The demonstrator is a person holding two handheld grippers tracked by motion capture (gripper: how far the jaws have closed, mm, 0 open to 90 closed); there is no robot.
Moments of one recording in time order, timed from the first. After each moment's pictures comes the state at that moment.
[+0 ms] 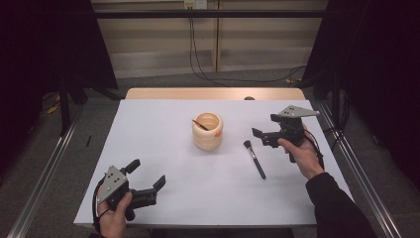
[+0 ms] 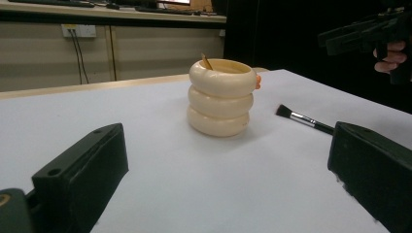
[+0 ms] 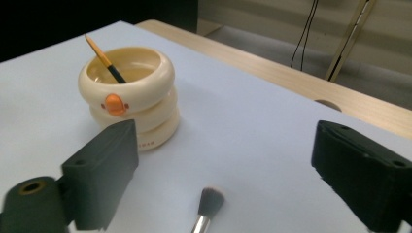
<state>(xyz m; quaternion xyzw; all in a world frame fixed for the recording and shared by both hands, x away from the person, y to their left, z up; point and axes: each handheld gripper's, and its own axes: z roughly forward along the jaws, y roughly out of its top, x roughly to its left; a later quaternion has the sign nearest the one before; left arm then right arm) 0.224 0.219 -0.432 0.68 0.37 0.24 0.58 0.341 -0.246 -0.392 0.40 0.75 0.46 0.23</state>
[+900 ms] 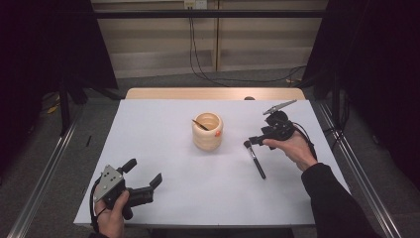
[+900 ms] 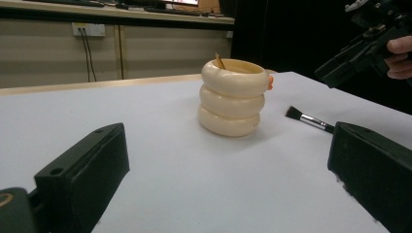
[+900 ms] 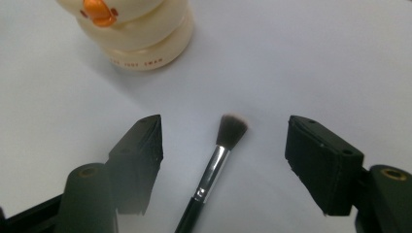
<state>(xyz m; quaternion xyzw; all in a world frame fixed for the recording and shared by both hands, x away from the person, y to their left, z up) 0.227 0.226 -0.436 0.68 0.38 0.24 0.58 0.372 -0.232 -0.403 0.44 0.83 0.32 0.09</state>
